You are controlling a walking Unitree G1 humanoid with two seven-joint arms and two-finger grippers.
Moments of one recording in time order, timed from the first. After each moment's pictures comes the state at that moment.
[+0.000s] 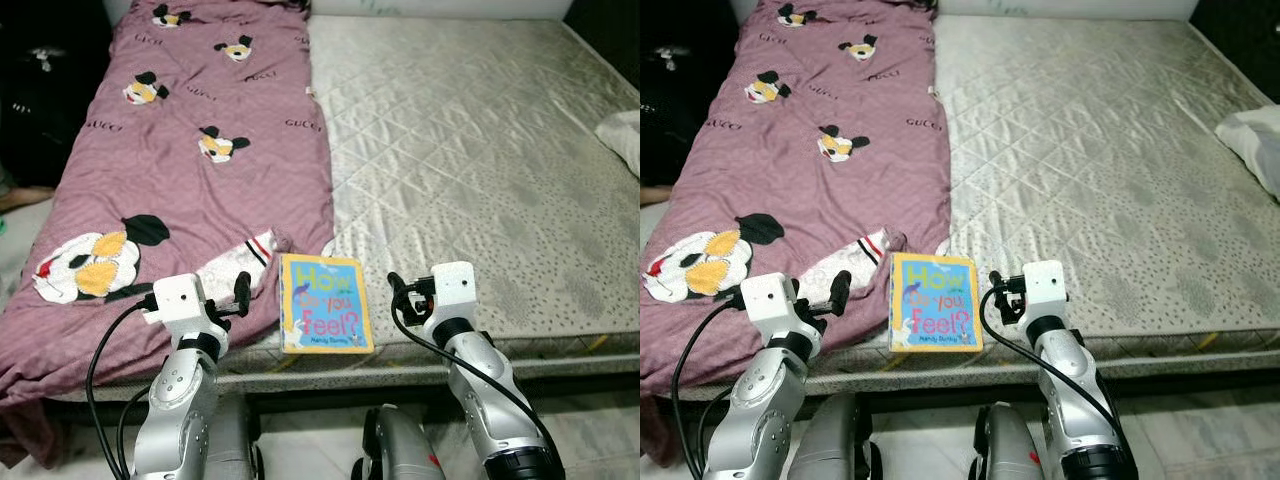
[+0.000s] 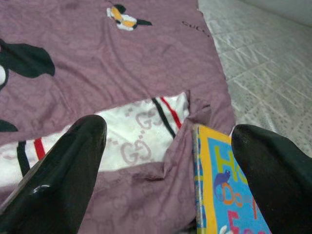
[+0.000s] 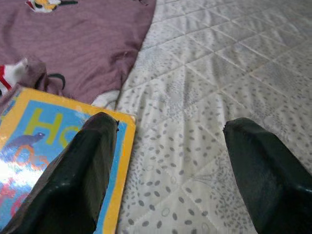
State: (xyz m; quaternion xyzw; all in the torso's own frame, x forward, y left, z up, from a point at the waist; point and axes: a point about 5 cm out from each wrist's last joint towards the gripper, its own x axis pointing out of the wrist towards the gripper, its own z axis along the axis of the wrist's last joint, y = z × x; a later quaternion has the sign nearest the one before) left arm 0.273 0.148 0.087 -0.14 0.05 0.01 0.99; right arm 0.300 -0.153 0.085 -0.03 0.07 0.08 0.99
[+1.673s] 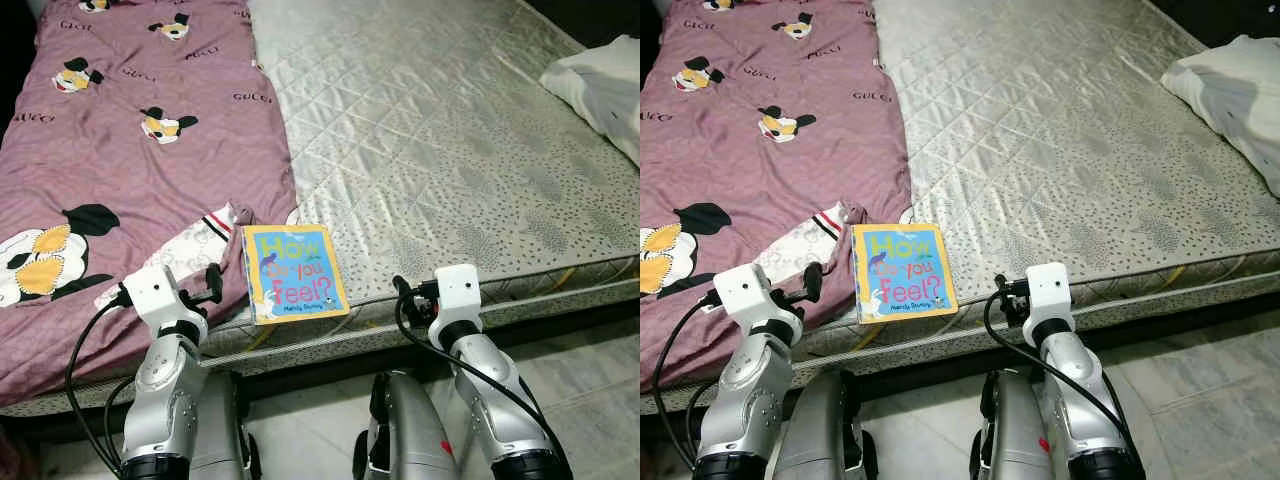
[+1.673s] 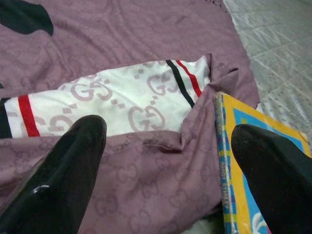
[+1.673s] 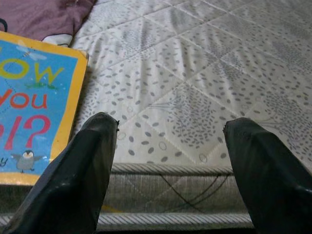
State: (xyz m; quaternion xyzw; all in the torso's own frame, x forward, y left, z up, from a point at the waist) left arm 0.291 0.178 0.084 -0.16 0.05 0.09 0.98; right arm 0.297 -0.160 0.081 -0.05 0.08 0.08 0.99
